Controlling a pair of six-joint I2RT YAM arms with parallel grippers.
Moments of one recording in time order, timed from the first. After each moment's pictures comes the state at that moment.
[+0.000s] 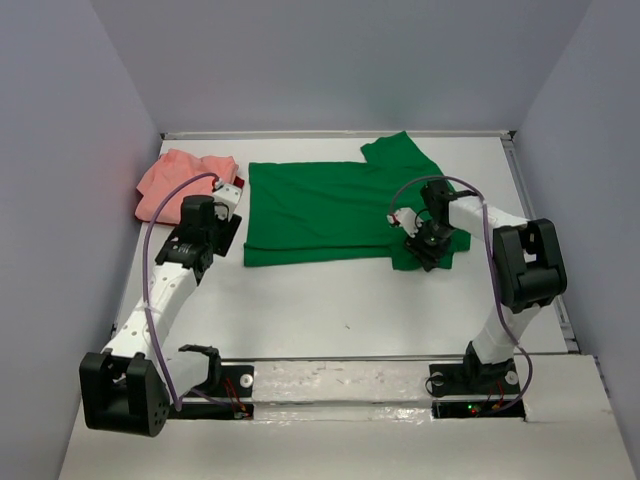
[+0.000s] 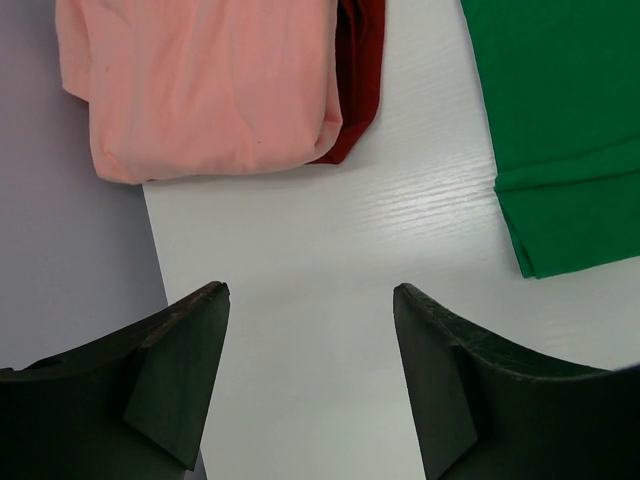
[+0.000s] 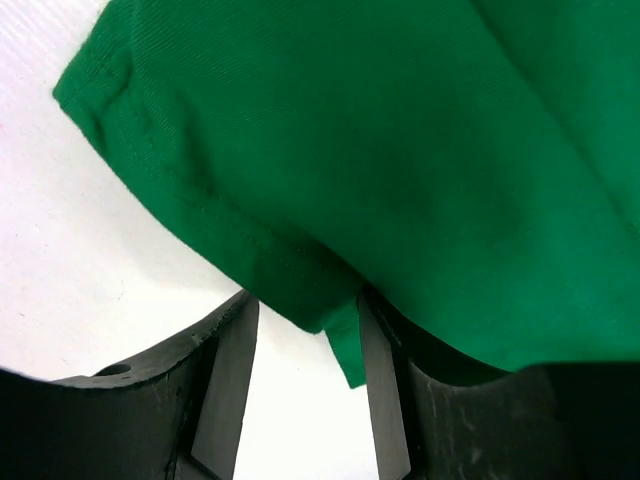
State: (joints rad) left arm -0.14 1.06 0.77 -0.36 -0.24 0.39; right arm 0.20 1.78 1.14 -0.82 -0.17 -0.77
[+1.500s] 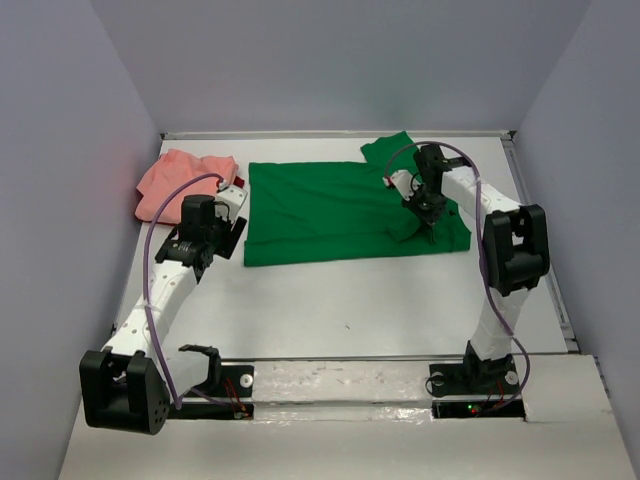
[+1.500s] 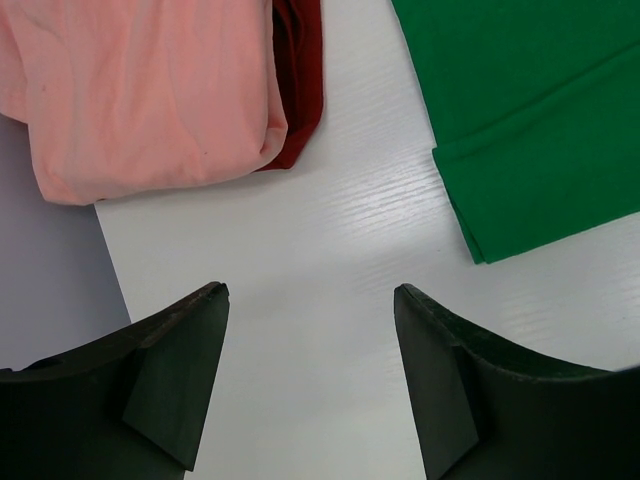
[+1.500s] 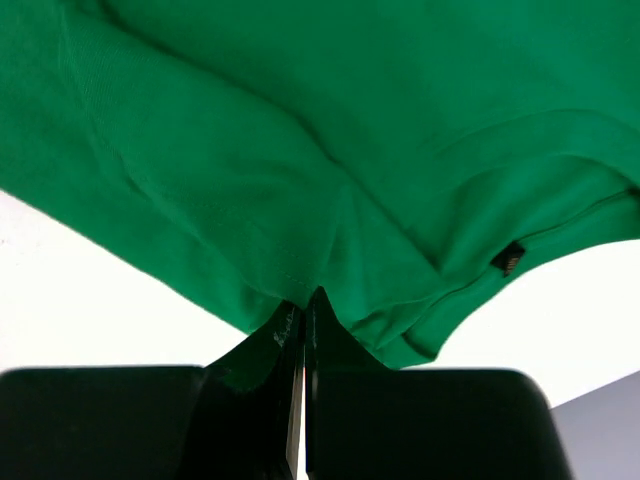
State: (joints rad) left arm -0.14 1.08 0.79 -0.41 -0.13 0.39; right arm 0.22 1.94 1.52 -0.91 -0.03 -0.70
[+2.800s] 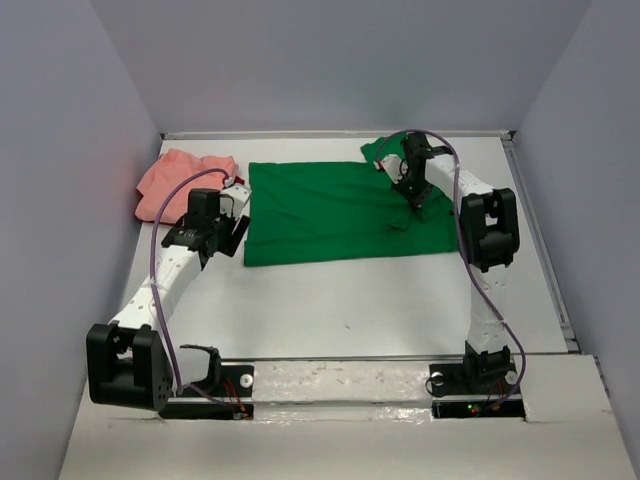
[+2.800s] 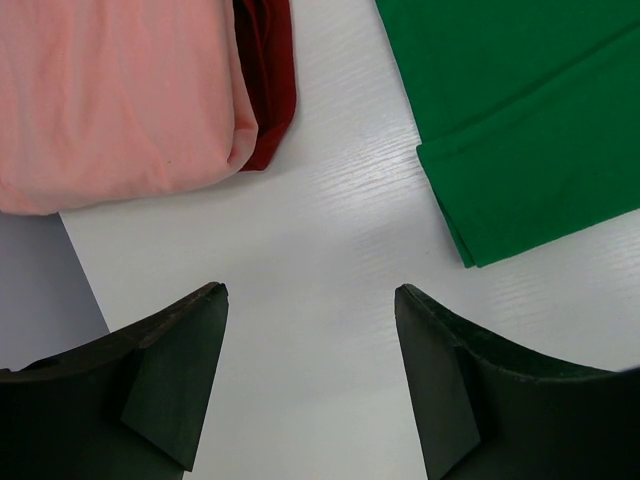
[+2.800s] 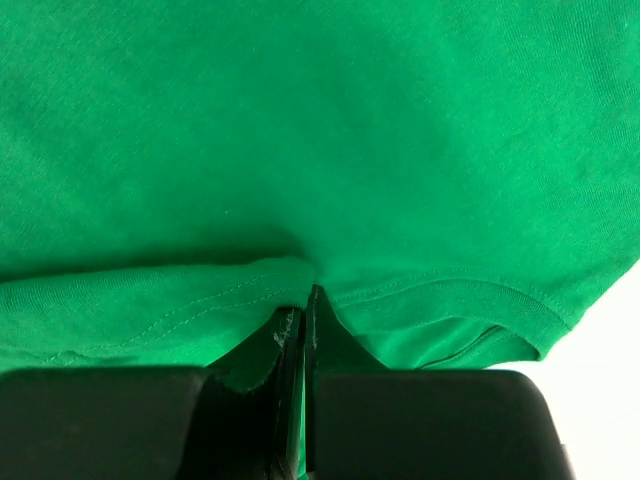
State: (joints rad) left arm -0.14 1.20 0.84 -0.43 -0.10 0.39; right arm 0.22 2.23 1.85 -0.85 0.05 -0.66
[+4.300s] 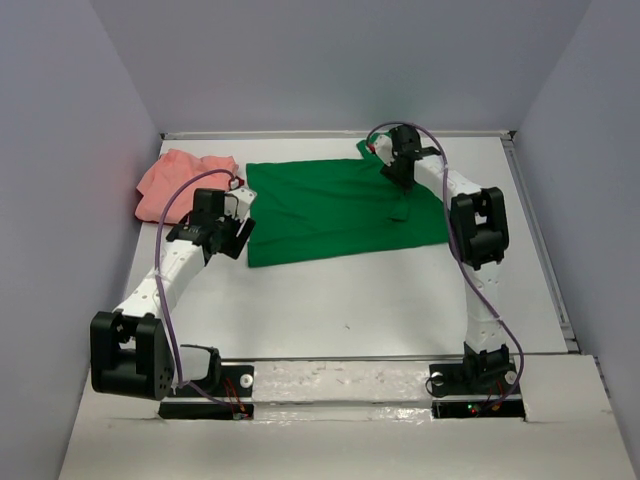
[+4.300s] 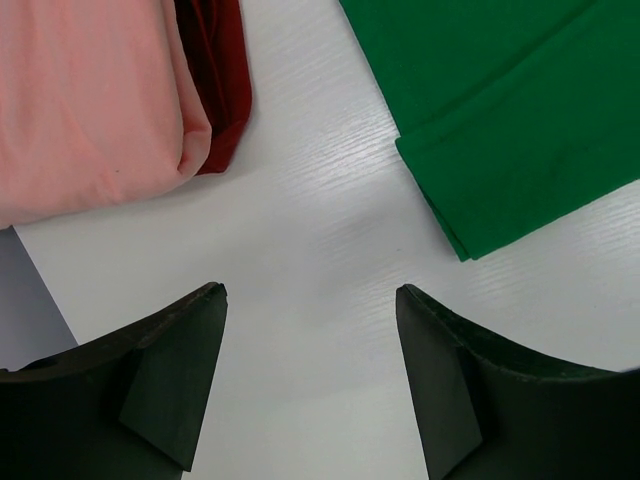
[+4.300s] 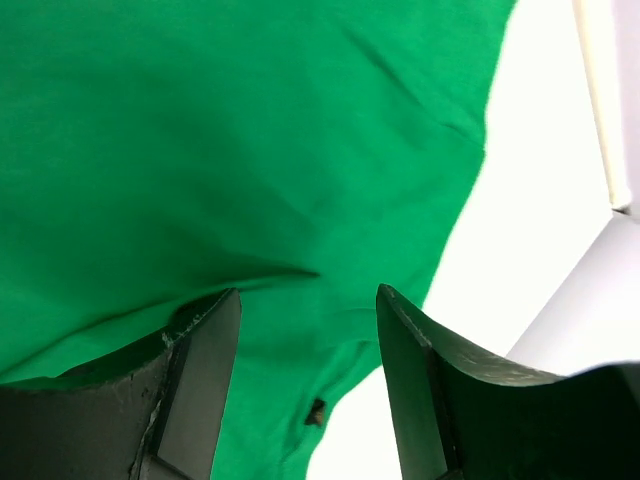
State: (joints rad) left arm -0.16 1.26 0.85 -0.46 -0.06 0.39; right arm 0.27 2.30 1.92 -0.54 0.32 -0.71
